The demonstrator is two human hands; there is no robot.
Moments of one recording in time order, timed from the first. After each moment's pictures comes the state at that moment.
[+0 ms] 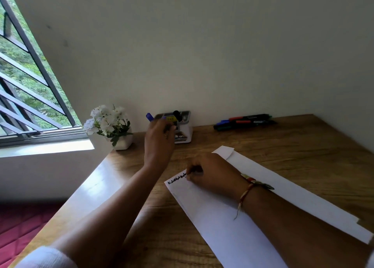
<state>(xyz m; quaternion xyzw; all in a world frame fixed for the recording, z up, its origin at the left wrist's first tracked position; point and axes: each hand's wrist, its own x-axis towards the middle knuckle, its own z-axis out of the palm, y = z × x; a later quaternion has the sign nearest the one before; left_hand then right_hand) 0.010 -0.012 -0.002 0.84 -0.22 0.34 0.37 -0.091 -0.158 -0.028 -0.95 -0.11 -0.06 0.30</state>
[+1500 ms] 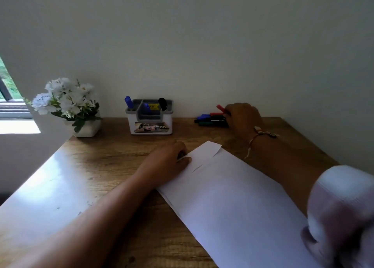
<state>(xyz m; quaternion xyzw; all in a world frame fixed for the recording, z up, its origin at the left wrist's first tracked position) -0.002 -0.023 -0.044 0.89 -0.41 0.04 0.22 -0.026 -0.289 0.015 -0.96 0.14 -0.24 -0.04</state>
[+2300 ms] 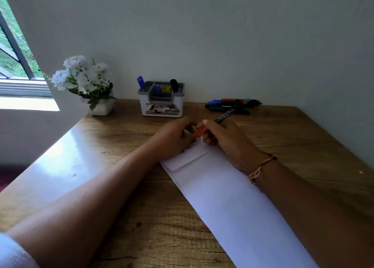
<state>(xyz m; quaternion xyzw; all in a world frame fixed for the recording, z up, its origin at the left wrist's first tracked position) -0.014 -0.015 -0.027 0.86 -0.40 0.00 0.33 -0.097 -0.179 -0.026 -0.75 0.05 -0.13 0.65</state>
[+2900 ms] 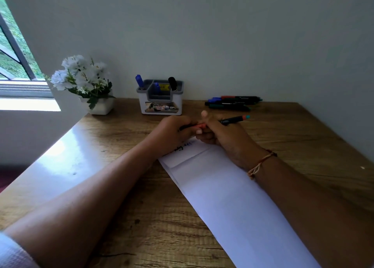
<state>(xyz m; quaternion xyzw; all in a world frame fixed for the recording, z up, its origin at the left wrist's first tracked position) -0.019 -0.014 -0.023 0.82 -0.44 0.02 0.38 -0.097 -0.181 -0.029 -0.70 0.04 -0.14 0.70</state>
